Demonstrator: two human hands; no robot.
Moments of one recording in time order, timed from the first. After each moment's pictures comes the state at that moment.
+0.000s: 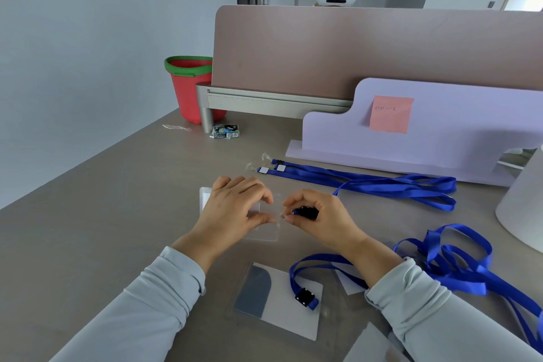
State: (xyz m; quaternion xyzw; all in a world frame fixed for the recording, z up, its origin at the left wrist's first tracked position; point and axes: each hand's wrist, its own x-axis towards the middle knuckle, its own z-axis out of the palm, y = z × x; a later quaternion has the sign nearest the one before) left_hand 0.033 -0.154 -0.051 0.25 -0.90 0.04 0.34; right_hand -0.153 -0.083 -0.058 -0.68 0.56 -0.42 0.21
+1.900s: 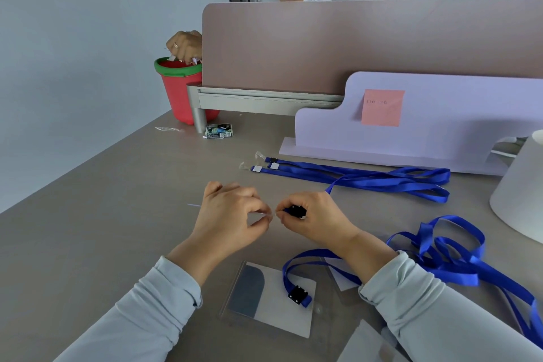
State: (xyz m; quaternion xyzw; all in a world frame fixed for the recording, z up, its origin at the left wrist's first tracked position) left_hand 0.023 -0.129 -0.041 0.35 -0.89 0.03 0.28; right_hand -0.152 -0.081 -0.053 -0.72 0.57 -0.35 0.15
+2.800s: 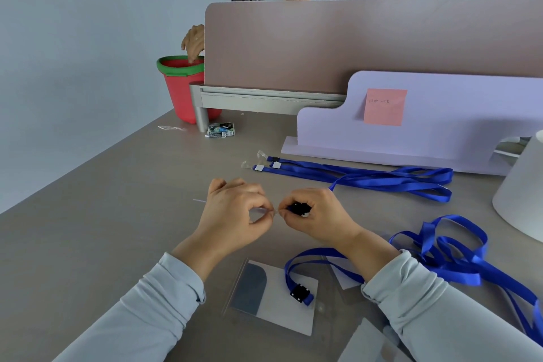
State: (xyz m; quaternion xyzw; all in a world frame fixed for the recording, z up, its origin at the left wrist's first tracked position) left_hand 0.020 -0.131 -0.041 0.33 -0.89 0.00 0.32; right_hand -0.154 -0.084 -0.054 -0.75 0.52 -0.39 0.14
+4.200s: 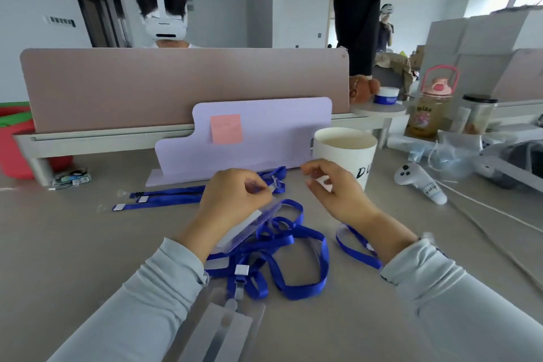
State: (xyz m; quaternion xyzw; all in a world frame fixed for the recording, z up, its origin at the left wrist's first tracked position) left_hand -0.155 -0.017 0.026 0.23 -0.89 -0.24 0.30; right_hand -0.317 0.110 0.004 -0.53 0.72 -0.44 -0.04
